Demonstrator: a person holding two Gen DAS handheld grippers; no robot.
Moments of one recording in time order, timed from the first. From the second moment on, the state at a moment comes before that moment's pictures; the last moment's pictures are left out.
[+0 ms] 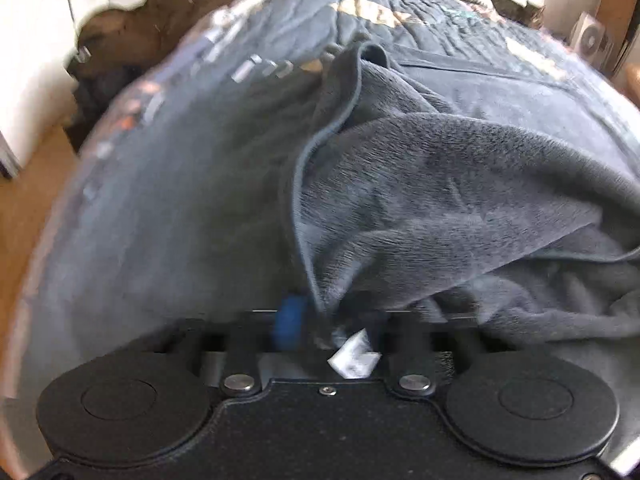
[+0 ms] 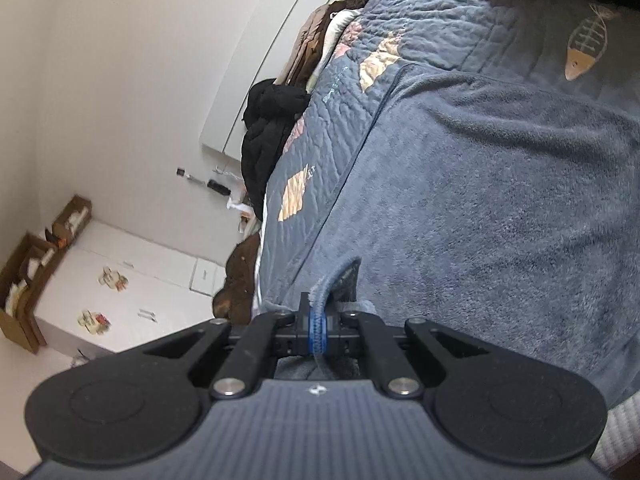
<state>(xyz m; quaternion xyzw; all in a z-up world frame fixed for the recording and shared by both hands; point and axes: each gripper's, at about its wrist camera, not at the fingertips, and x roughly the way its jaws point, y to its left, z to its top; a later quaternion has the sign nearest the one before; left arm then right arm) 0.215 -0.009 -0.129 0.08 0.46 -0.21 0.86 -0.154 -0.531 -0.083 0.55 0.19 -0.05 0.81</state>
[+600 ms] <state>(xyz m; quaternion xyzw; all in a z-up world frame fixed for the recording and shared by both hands) 0.274 -0.177 0.102 0.10 0.27 -0.26 0.92 -0.190 -0.561 -0.085 0.56 0.16 -0.05 0.81</state>
